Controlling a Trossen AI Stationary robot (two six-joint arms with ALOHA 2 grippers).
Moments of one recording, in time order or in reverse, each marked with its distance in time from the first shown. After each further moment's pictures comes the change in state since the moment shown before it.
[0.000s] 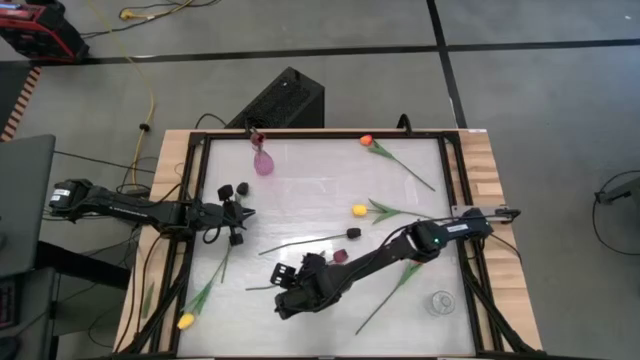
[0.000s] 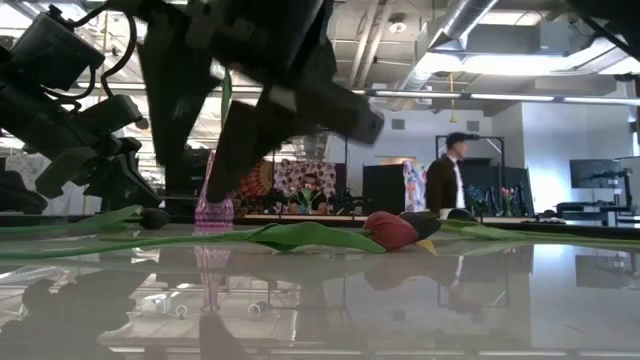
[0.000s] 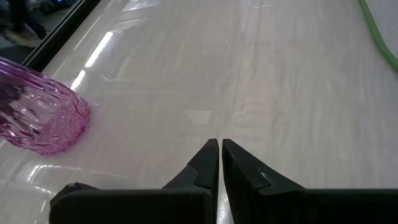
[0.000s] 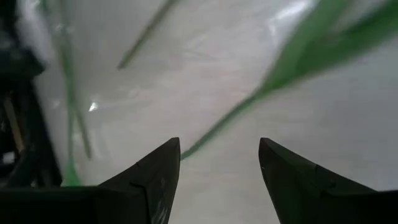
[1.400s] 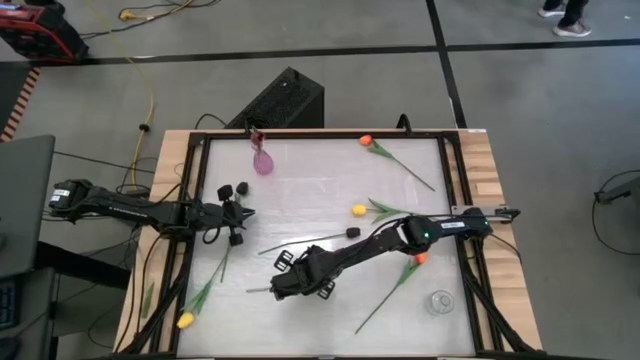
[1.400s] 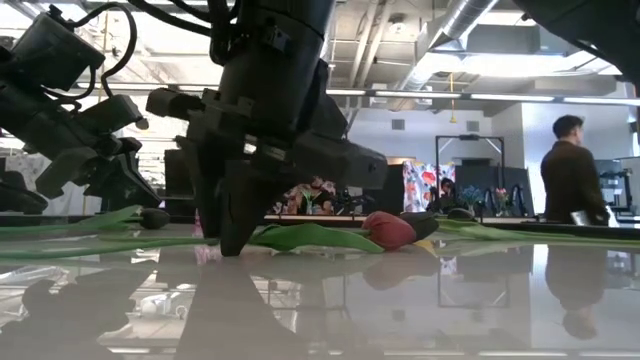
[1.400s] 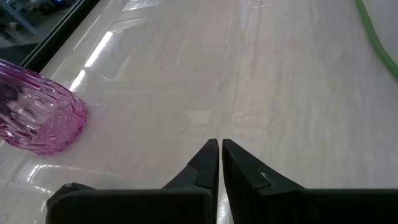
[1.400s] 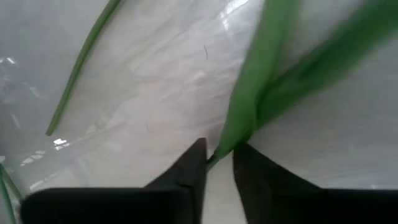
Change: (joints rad) left arm 0.000 -0.001 0.001 0.000 0.000 0.000; right arm -0.106 0.077 0.004 -0.082 -0.108 0.112
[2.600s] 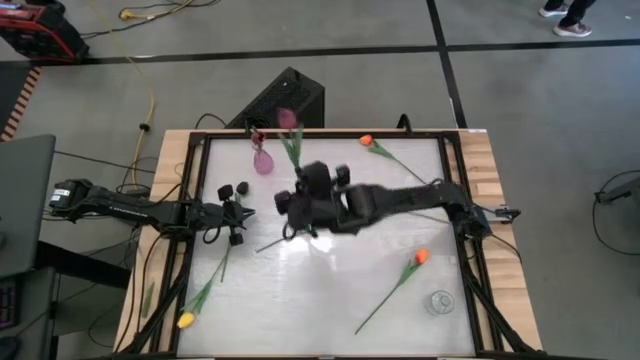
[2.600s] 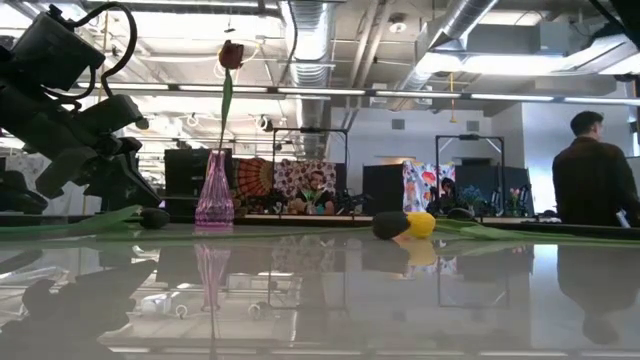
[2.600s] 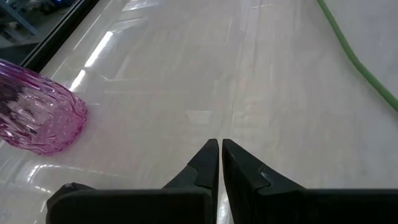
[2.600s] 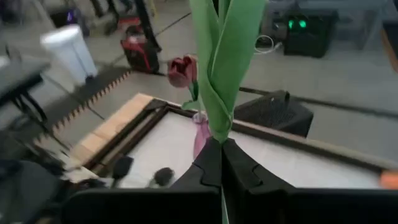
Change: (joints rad) left arm 0.000 0.000 0.000 0.000 0.000 0.000; right arm -0.123 -0.478 0.019 0.122 0.705 -1.568
